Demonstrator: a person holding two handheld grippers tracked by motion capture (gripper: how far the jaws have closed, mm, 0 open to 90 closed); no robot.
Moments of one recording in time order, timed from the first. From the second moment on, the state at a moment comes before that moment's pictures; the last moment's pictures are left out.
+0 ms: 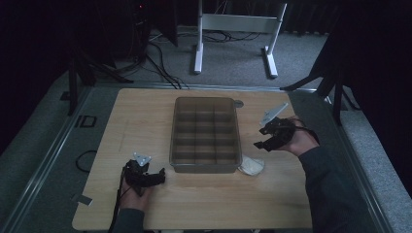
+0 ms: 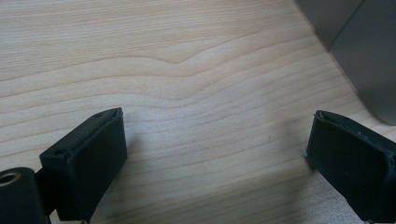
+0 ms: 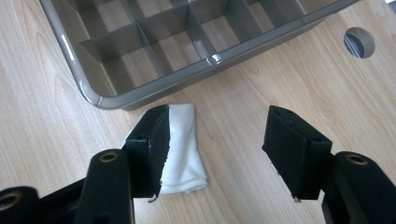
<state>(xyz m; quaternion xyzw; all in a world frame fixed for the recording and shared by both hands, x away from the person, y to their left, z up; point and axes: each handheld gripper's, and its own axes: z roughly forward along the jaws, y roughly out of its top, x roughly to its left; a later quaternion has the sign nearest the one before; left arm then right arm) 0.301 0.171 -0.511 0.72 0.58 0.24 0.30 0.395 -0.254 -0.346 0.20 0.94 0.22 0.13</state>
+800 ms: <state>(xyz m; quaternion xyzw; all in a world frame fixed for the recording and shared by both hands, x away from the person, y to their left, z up) 0.301 0.171 -0.511 0.72 0.58 0.24 0.30 0.411 -0.241 -0.364 0.17 0.97 0.14 0.09</state>
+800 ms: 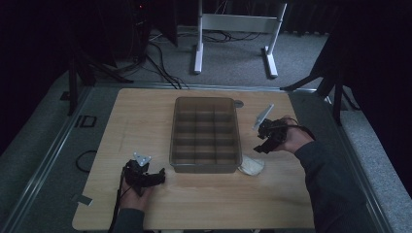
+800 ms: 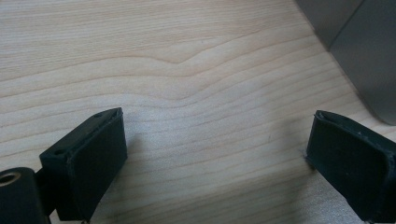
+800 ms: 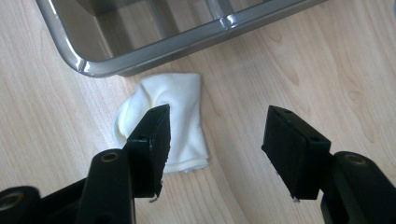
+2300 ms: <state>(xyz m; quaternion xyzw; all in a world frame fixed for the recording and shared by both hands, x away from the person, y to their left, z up) 0.301 0.171 -0.511 0.72 0.58 0.24 0.30 0.412 -0.220 -0.397 0.13 0.99 0.06 0.04</state>
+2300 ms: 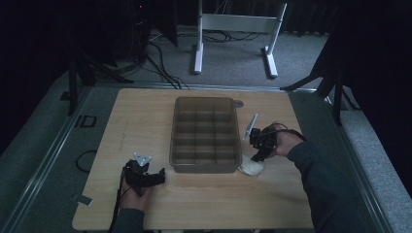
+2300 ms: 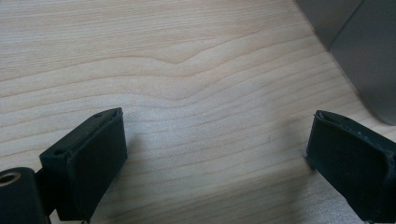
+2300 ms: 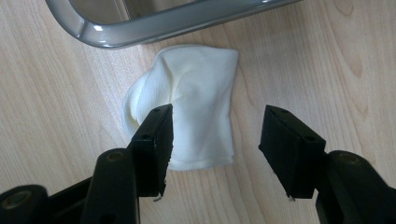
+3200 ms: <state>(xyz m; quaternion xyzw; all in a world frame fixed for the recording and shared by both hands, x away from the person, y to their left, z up) 0.301 0.171 -0.511 0.72 0.58 0.24 0.30 0.410 -0.209 -0.435 0.13 0.99 0.04 0.02</state>
